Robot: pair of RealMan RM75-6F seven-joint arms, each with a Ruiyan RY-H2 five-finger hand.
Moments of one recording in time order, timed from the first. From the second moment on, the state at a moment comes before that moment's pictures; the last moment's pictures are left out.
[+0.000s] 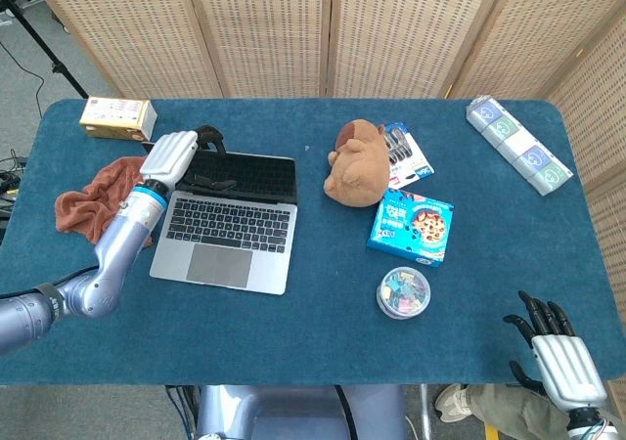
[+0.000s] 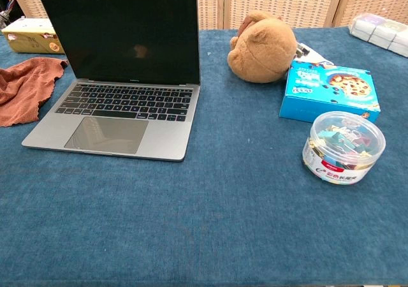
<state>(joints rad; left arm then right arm) -0.96 -1.25 -0.33 -1.49 0.75 0.77 0.07 0.01 -0.96 -0.09 -1.93 -1.53 1.38 -0.23</state>
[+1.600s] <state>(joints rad) -0.85 -1.10 -0.18 -1.98 0.69 0.90 0.17 0.01 -0.97 -0.10 -1.95 -1.55 1.37 -0.28</state>
